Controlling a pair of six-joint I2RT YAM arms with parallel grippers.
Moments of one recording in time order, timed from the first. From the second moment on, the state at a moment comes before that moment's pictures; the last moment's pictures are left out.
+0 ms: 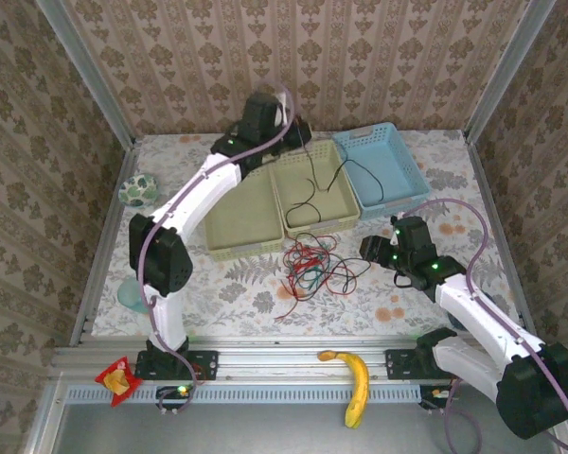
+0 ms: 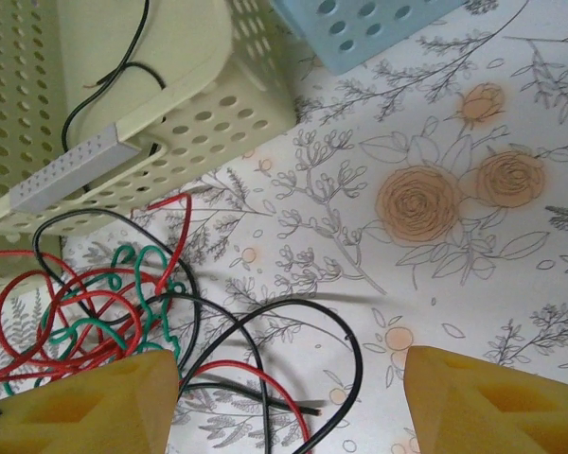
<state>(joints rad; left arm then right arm) -0.60 1.94 1.97 -0.37 0.26 -0.66 0.29 0.96 0.55 -0.38 -0.05 0.58</state>
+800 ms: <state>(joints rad) -0.59 1.90 2.20 -0.10 0.38 -0.58 0.24 0.92 0.59 -0.38 -0.04 0.55</state>
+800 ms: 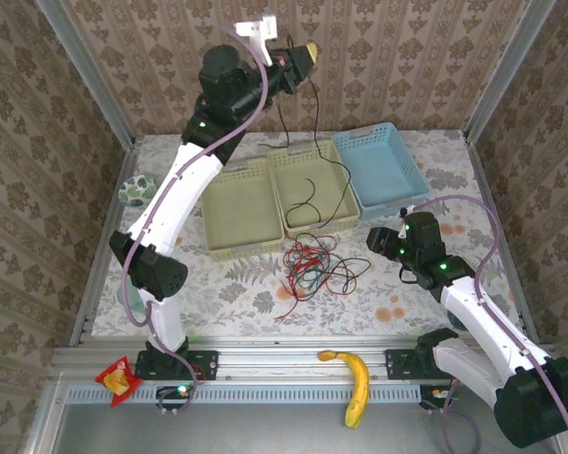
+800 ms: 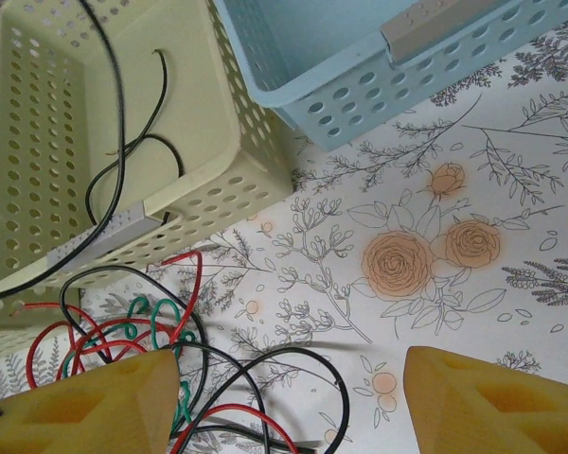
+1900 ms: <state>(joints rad) -0.61 2.33 2.13 -0.65 -0.01 -0.54 0.24 0.94 0.59 -0.41 -0.08 0.55</state>
